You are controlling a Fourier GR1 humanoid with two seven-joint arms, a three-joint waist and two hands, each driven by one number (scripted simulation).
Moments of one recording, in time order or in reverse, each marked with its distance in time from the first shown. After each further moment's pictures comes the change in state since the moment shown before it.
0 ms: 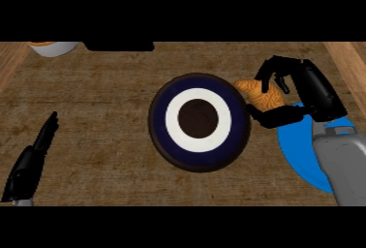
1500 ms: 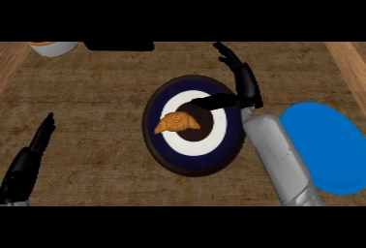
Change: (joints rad) left arm 0.008 -0.009 0.037 -0.005 -0.011 -0.035 -0.009; right arm -0.188 0.297 -0.023 0.532 -0.174 -0.332 -0.048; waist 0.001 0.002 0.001
